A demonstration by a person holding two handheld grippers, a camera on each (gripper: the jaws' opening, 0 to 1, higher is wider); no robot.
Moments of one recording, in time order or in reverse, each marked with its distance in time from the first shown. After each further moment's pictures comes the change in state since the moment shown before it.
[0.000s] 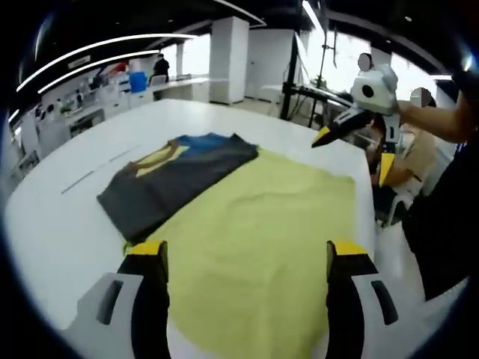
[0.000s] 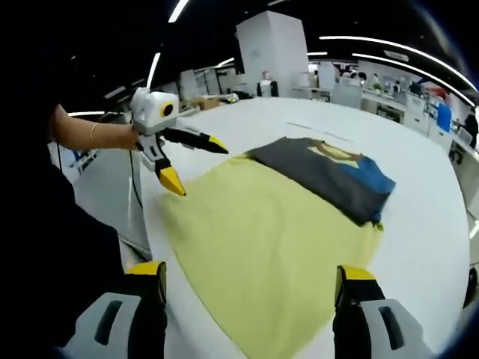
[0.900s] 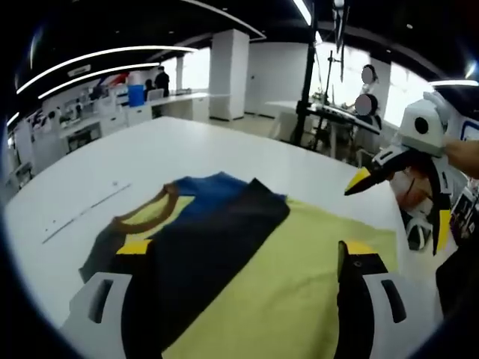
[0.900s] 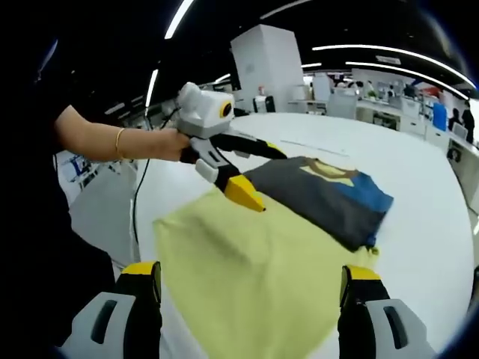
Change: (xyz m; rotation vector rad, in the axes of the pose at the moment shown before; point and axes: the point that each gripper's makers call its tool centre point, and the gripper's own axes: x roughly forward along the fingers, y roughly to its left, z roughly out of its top) left arm 0.099 0.044 0.094 0.005 -0.110 -0.012; right arm 0.008 -0.025 0.040 0.024 -0.106 0.010
